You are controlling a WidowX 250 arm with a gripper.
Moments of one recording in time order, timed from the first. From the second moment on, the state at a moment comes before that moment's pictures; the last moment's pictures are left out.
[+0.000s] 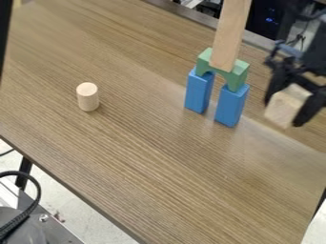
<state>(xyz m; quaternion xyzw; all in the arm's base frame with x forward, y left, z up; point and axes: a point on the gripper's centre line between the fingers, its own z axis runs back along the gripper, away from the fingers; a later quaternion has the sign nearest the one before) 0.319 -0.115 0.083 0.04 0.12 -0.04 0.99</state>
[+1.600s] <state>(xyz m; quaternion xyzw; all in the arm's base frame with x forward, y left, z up) 0.286 -0.122 0.038 0.02 0.06 0.00 1.00</state>
